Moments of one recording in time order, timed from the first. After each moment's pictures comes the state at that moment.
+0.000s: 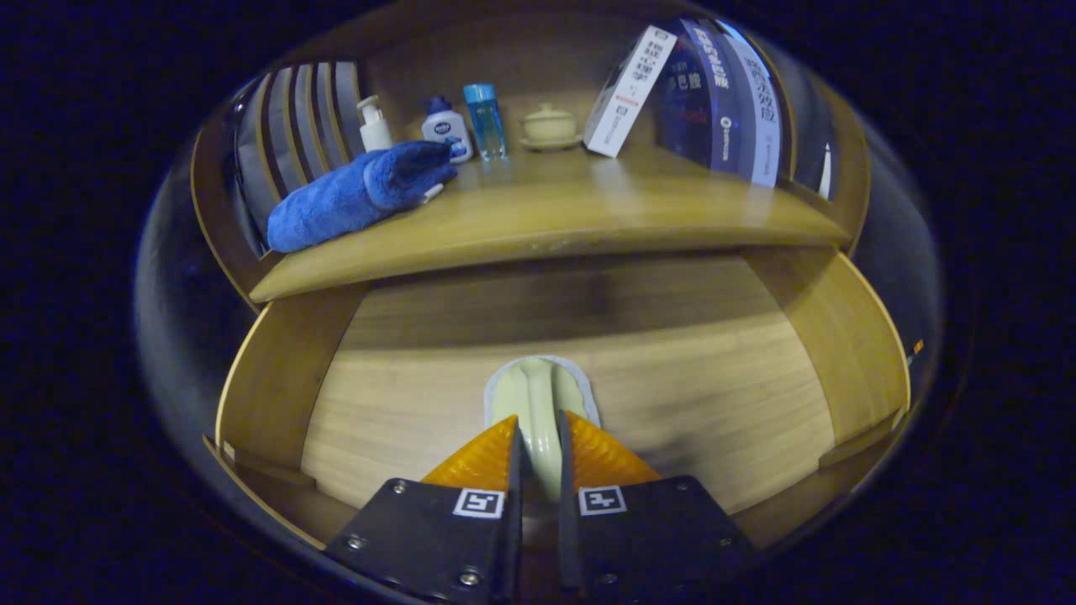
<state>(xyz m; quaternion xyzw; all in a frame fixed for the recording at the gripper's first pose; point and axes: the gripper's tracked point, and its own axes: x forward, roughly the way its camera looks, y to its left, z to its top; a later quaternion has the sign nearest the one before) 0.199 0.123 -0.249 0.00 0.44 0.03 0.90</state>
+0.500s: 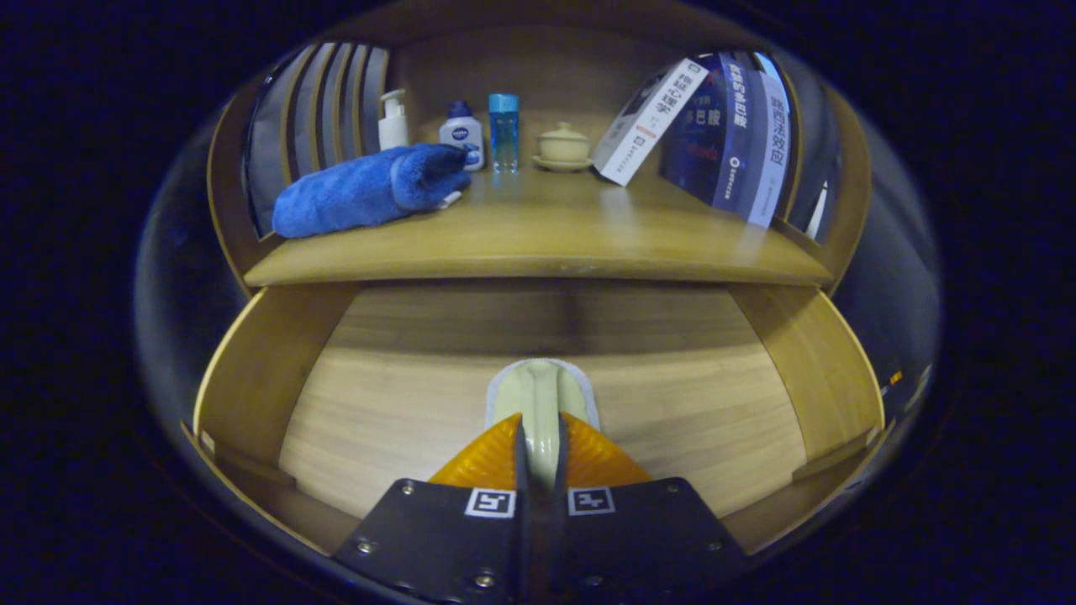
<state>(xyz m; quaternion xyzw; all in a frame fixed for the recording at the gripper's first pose) 0.205 0.137 -0.230 -0.05 0.39 0.03 0.92</state>
